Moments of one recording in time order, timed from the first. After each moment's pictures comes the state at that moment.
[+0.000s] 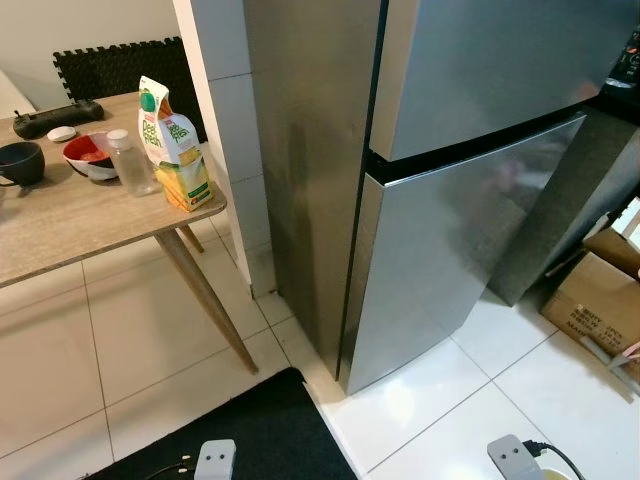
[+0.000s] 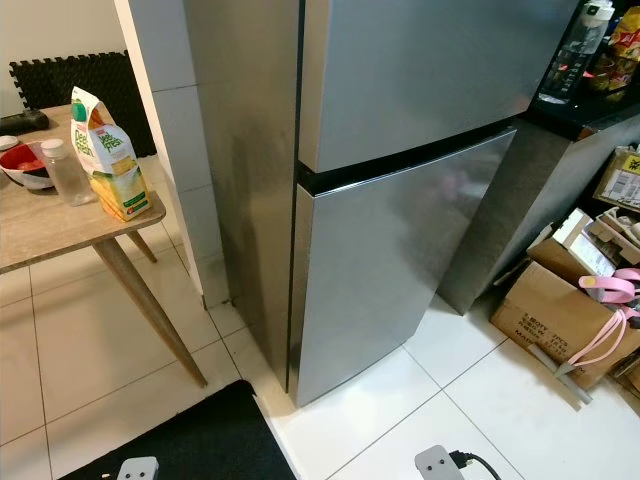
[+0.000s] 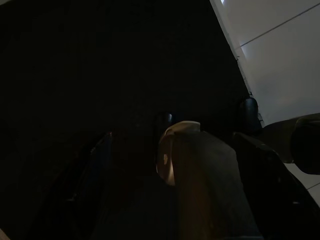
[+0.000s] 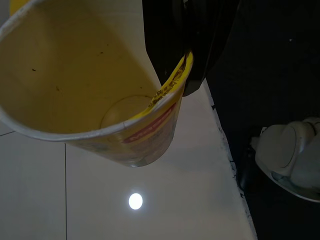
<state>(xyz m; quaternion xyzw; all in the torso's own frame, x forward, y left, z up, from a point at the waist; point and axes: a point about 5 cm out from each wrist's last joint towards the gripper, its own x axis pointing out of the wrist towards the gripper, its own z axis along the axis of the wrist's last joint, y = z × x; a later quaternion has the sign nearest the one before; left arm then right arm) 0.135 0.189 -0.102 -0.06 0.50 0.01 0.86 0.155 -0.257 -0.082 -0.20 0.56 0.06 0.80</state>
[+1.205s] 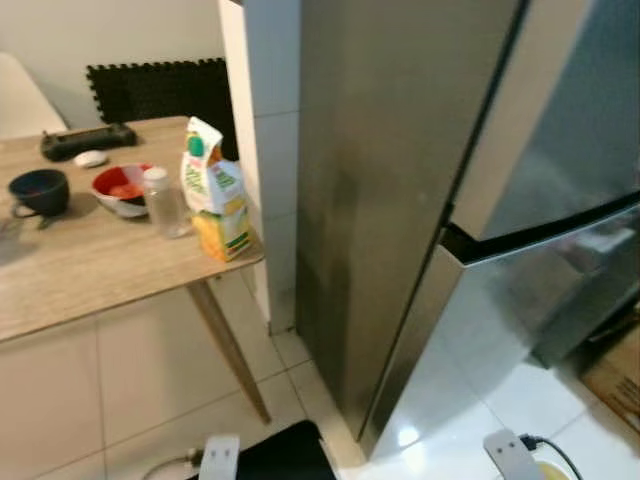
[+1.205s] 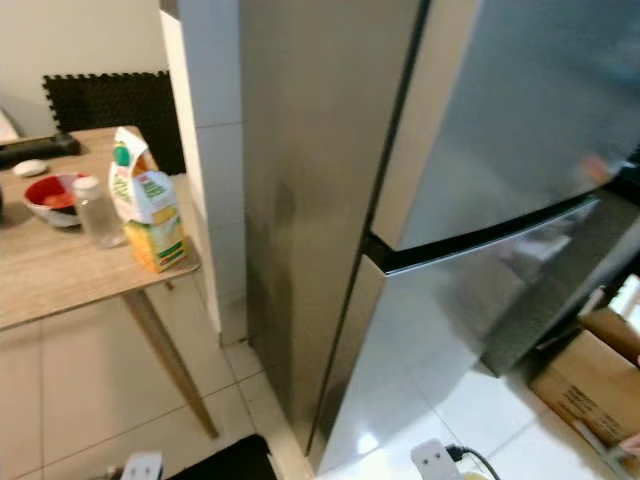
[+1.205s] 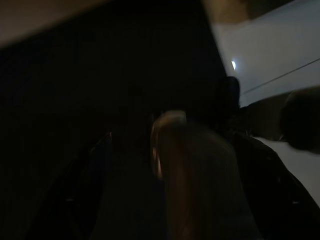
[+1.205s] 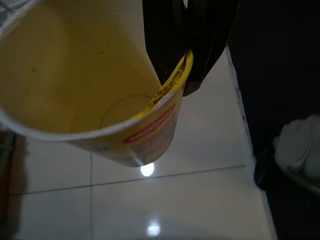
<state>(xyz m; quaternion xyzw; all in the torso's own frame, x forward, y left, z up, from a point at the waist) 0.123 0.187 -0.106 -0.05 0.52 -0.01 0.85 0.158 -0.252 -0.083 -0.20 0.55 0.06 0.81</state>
